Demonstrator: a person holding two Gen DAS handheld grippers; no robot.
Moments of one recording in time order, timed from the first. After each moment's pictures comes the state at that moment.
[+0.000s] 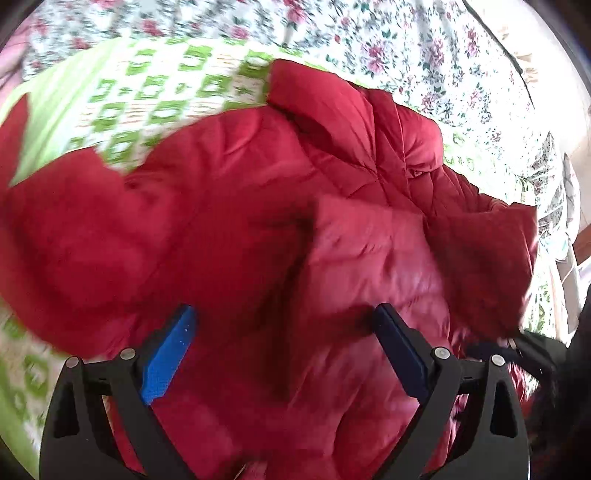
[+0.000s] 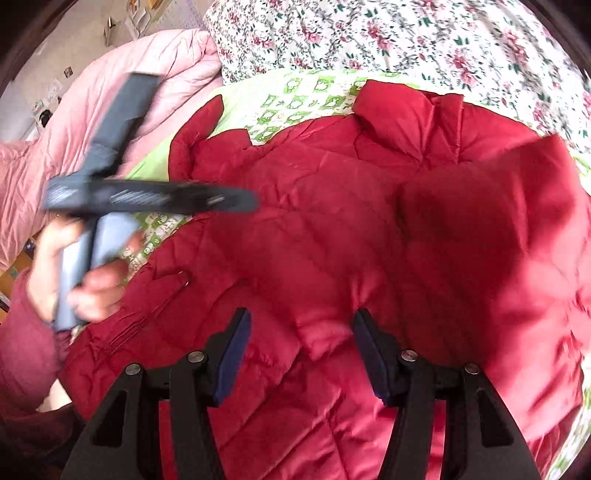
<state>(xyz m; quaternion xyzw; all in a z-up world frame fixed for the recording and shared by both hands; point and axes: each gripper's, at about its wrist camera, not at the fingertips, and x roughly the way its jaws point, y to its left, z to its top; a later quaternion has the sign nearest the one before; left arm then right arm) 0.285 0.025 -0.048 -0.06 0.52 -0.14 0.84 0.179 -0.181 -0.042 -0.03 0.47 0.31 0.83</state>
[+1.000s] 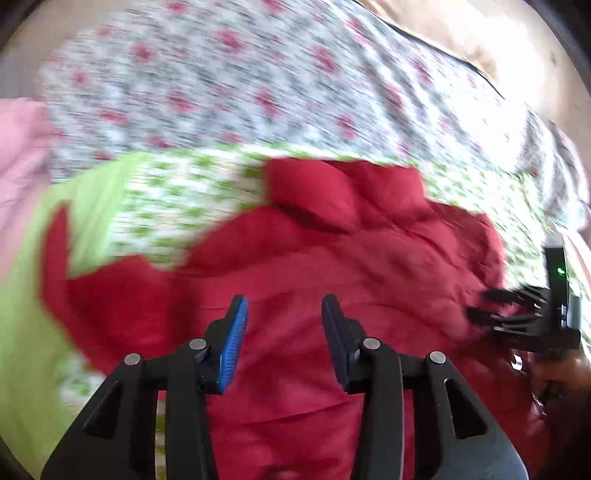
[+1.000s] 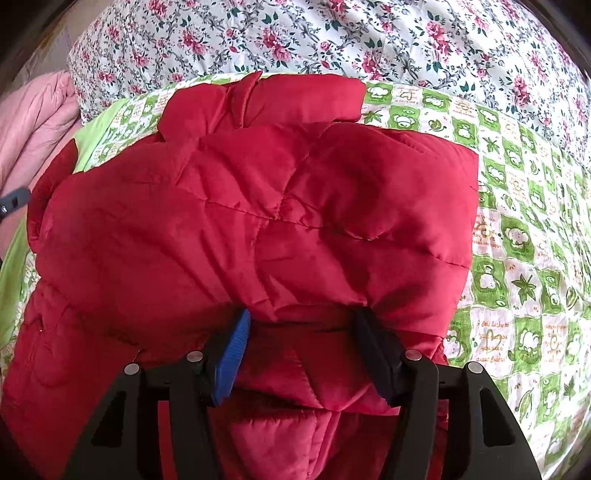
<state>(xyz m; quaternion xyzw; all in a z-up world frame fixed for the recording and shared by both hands) 0.253 0.012 0.007 0.05 0.39 -0.13 0.91 0.239 -0.269 -0.078 -0.02 0.47 0.08 0.88</state>
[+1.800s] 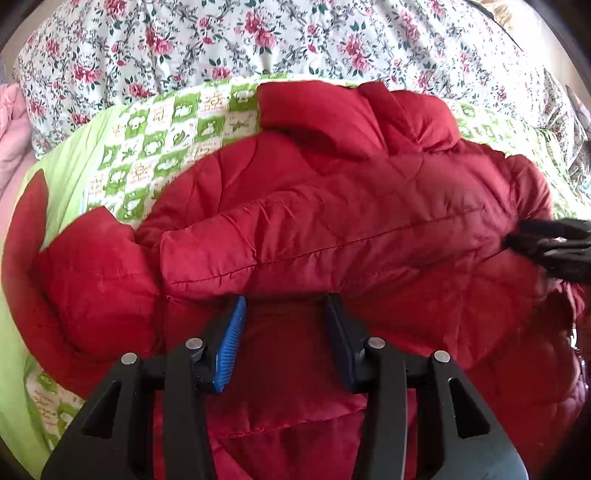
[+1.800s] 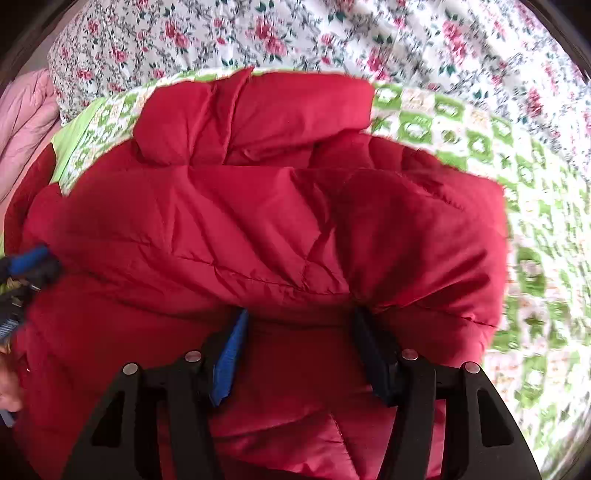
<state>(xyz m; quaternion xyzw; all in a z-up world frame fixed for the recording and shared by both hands) 0.277 0.009 -0.067 0.08 0.43 -0.09 0.89 0.284 -0.240 -0.075 -0.03 0.47 0.04 0.88</state>
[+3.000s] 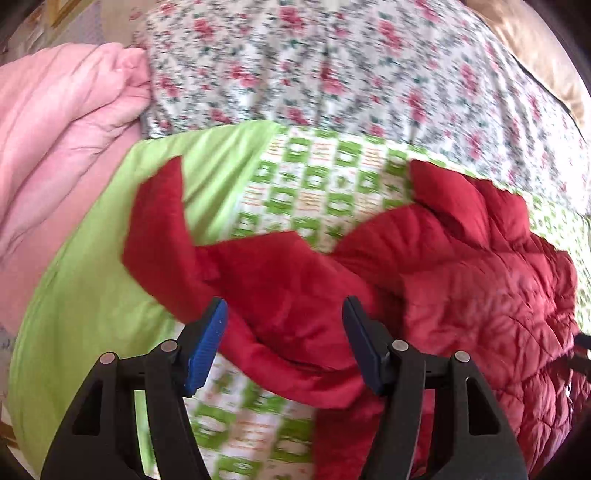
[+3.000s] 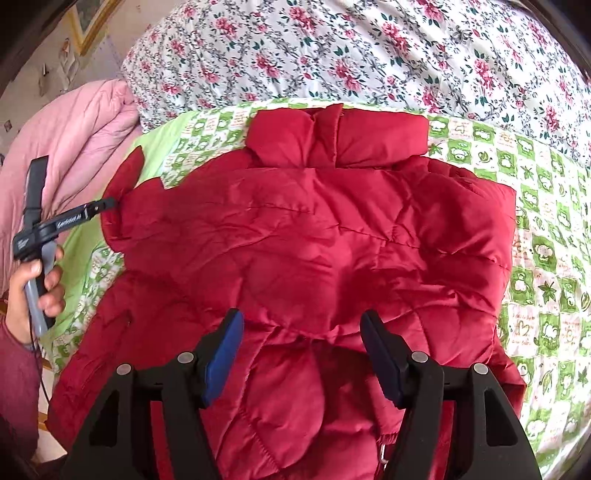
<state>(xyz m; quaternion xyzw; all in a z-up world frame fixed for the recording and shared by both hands) 0.265 0.154 -0.011 0.01 0.39 0.05 0.92 0.198 -0.221 -0.024 0.01 0.45 0.17 0.88</state>
